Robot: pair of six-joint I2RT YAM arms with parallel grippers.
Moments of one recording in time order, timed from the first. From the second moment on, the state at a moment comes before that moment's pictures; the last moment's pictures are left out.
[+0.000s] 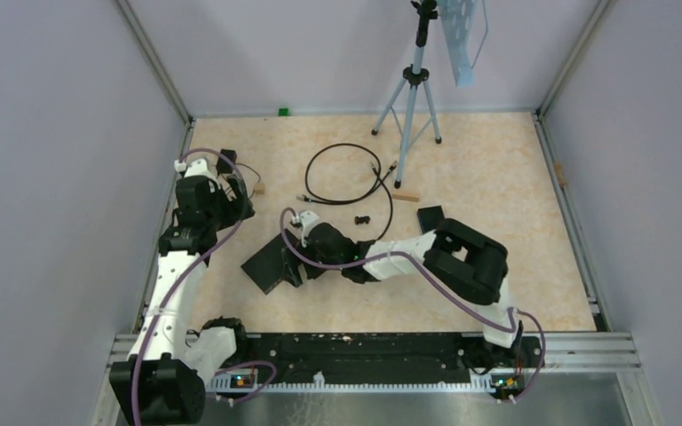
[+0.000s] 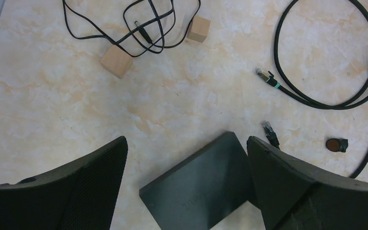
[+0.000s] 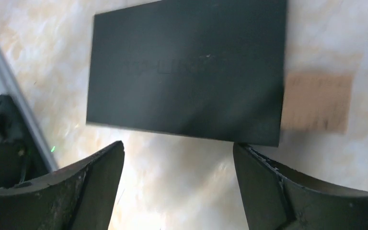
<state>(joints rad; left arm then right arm) 0.05 0.96 0.82 -0.47 -0.02 -0.32 1.13 1.97 1.08 0.32 -0.06 0.50</state>
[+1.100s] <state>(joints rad) 0.06 0.94 0.79 -0.37 0.07 -0.32 1.06 1.48 0.95 -0.14 0.29 0.21</state>
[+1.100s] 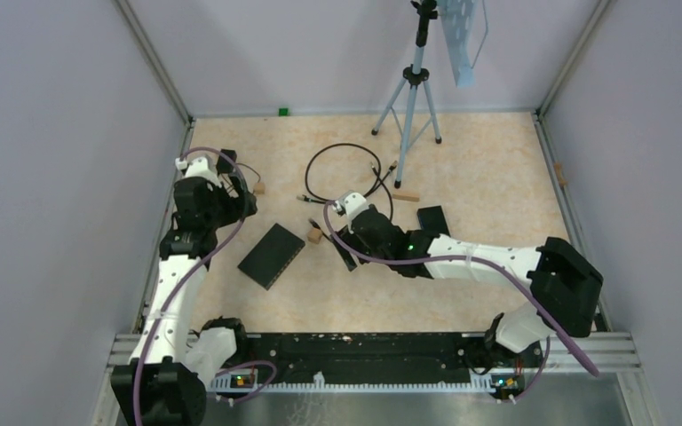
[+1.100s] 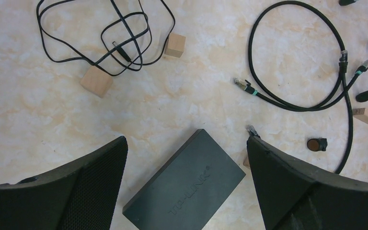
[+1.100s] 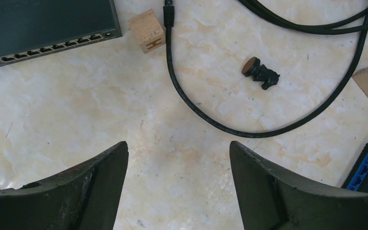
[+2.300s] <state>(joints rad) 0.06 0.77 0.81 -0.56 -0.12 -0.26 1.00 1.74 1.42 -0.40 0.12 0.10</state>
